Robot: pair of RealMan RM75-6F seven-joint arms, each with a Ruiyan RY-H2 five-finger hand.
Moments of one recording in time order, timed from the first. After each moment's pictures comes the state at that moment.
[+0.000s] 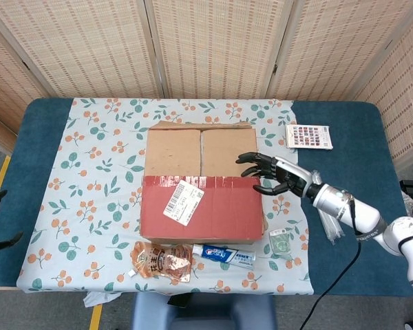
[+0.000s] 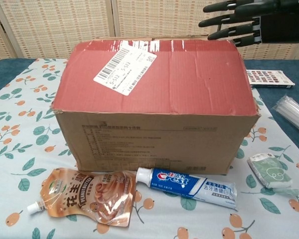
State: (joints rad) left arm -0.18 -1.15 -0.11 -1.35 1.33 1.27 -0.24; right arm 0.34 -1.47 1.27 -1.35 -0.57 -0.66 0.01
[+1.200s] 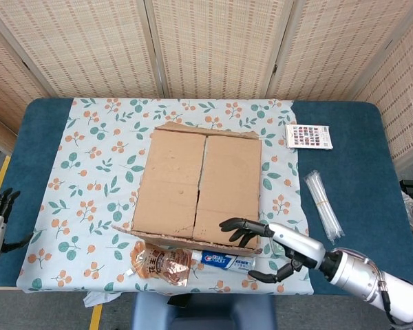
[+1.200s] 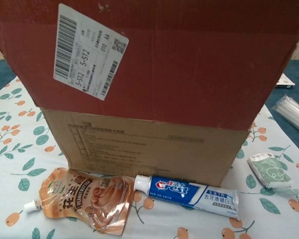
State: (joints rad) left arm -0.18 -1.16 -0.10 -1.39 1.37 1.30 -0.17; right arm -0.17 -1.23 1.39 -2.14 -0.50 -0.59 -0.22
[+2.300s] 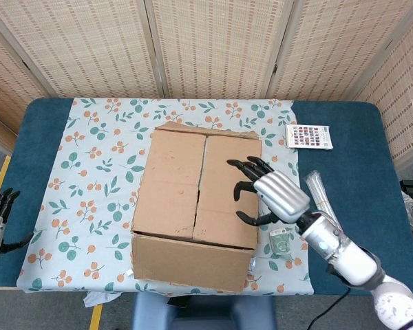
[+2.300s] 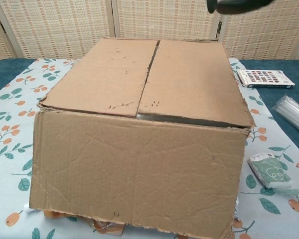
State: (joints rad) left arm -0.18 -1.14 -0.09 -1.39 1.39 1.31 -0.23; right arm 0.21 -1.30 1.07 -2.09 -1.05 0.15 -0.59
